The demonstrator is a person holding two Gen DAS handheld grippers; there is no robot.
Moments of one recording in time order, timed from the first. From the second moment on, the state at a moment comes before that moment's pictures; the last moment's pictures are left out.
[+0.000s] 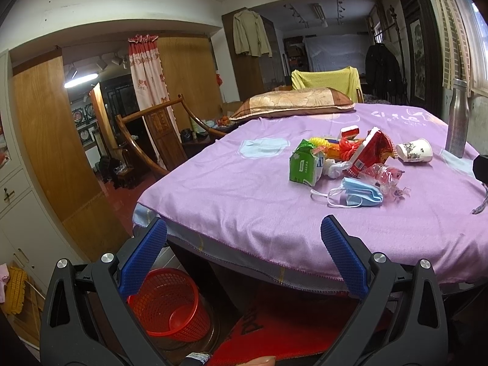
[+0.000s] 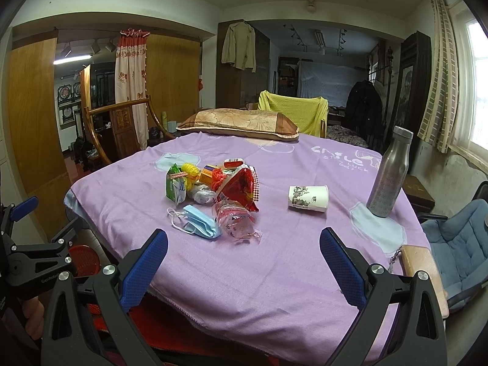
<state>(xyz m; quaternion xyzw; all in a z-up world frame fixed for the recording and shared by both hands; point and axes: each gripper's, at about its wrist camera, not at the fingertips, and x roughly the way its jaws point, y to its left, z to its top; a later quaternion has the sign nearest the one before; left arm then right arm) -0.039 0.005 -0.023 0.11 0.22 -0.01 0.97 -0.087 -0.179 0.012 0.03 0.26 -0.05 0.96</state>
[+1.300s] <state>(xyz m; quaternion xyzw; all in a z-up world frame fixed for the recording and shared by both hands) 0.226 -0.033 -0.063 0.09 0.39 -0.14 0.91 0.040 -0.262 -0.074 0.15 0.33 -0.01 0.93</state>
